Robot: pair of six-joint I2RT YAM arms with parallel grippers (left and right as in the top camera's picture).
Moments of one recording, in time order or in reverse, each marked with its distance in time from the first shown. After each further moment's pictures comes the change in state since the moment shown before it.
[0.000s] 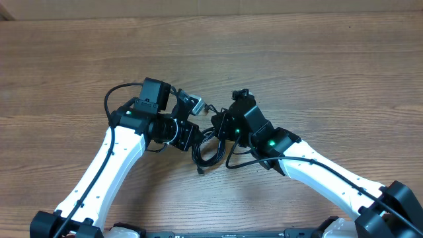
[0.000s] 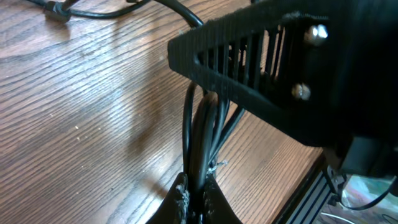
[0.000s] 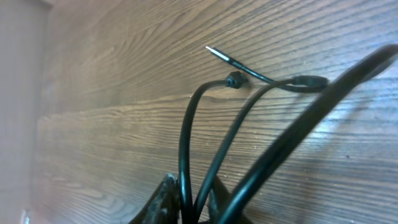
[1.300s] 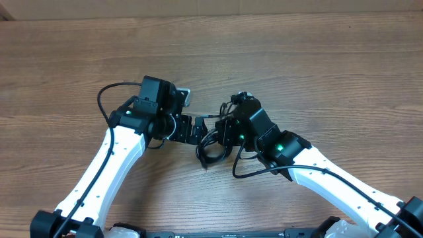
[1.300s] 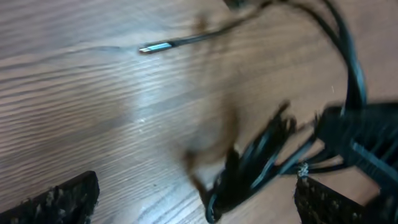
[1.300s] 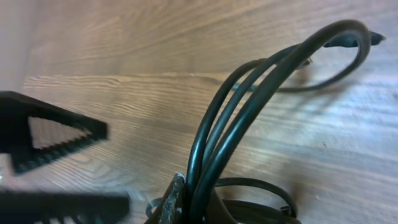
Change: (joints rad) left arm 0.002 0.004 0.000 0.056 -0.208 -0.208; right arm 0.004 -0.095 0.000 -0.095 -0.033 -0.179
